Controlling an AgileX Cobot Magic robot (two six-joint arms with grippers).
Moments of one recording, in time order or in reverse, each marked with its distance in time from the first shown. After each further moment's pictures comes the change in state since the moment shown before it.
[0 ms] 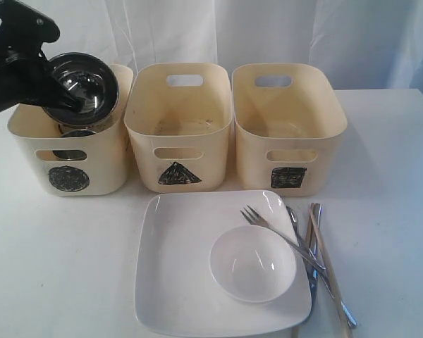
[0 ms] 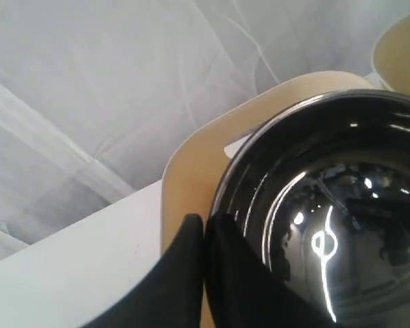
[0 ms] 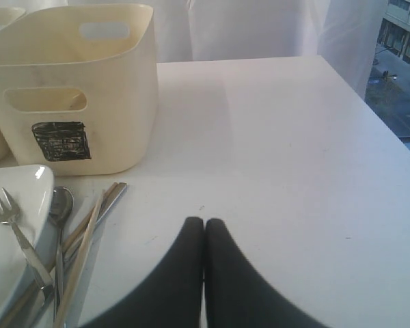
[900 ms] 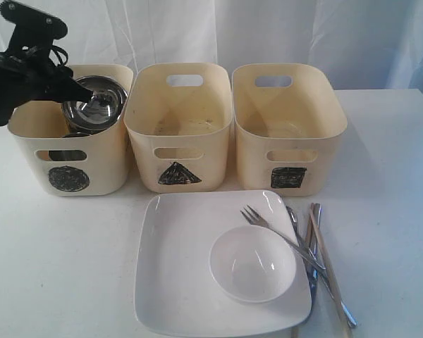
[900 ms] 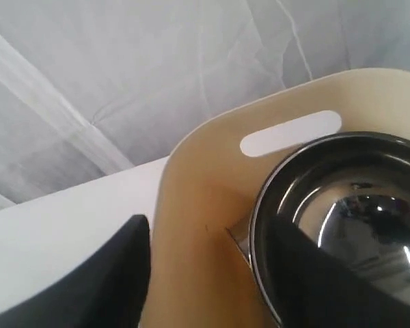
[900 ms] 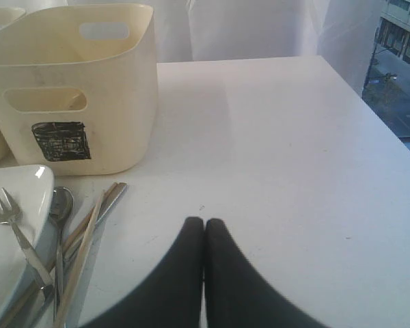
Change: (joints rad) left arm 0.023 0.166 -0.165 -0.179 -0.023 0.032; right arm 0.000 0.000 0.000 0.000 0.000 0.000
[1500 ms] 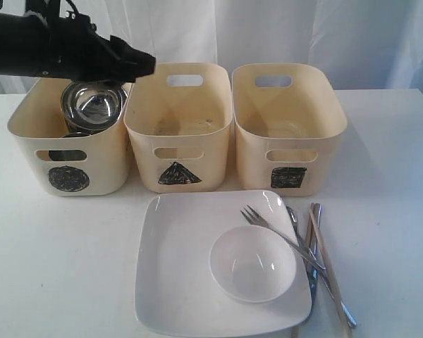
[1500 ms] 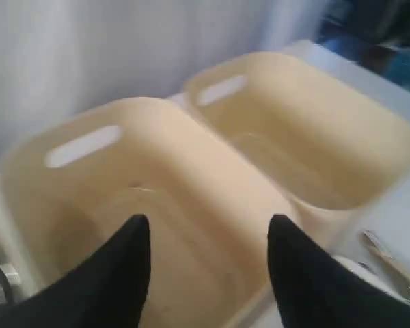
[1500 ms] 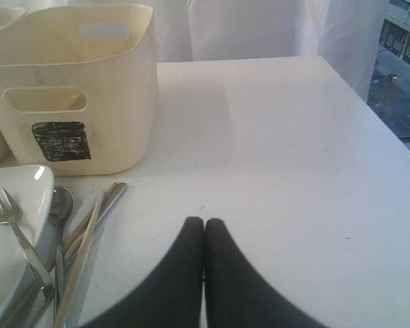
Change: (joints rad) left arm 0.002 -0.234 0.000 -0.111 0.923 0.000; right arm 0.000 0.000 0.000 0.000 0.000 0.000
